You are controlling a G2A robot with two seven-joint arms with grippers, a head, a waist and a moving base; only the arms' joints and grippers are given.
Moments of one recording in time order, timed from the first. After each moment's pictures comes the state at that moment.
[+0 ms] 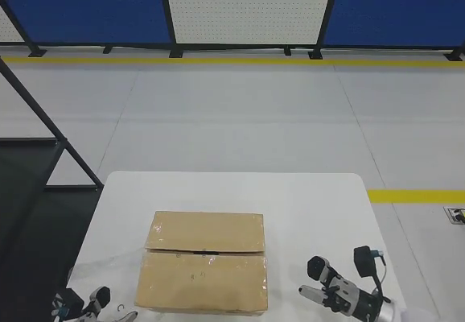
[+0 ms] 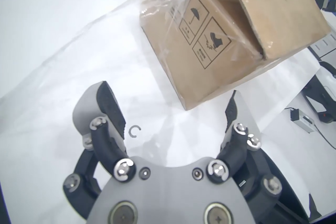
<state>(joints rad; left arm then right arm) 1.76 -1.10 -1.86 -1.71 0.99 -0.77 -0.09 -1.45 -1.11 1.55 -1.81 -0.27 -0.69 0.65</state>
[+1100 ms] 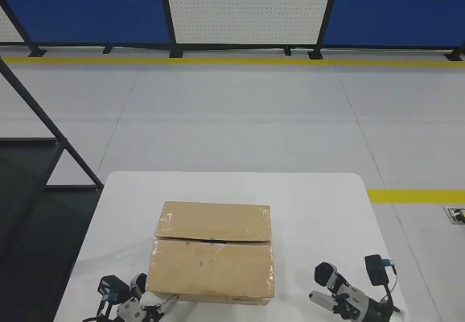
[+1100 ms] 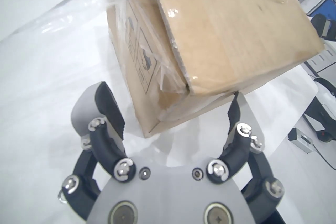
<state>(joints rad) 1.66 -1.13 -1.58 -1.76 1.01 -0.49 -0.04 -1.50 -1.08 1.57 -1.76 -0.22 -0.76 0.58</state>
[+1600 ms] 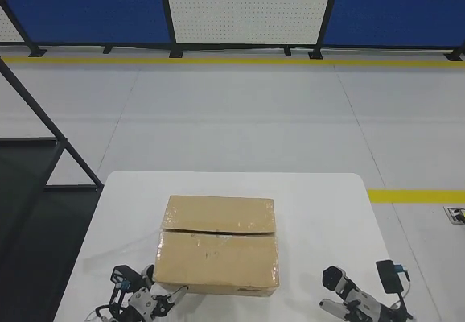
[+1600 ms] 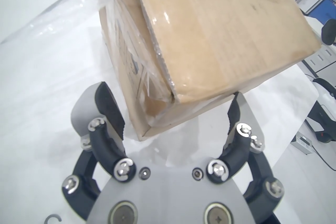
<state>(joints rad) 1.58 -1.14 -1.52 -1.75 1.00 -0.45 -0.08 -1.54 -1.07 1.63 -1.78 -0.19 -0.82 0.61</state>
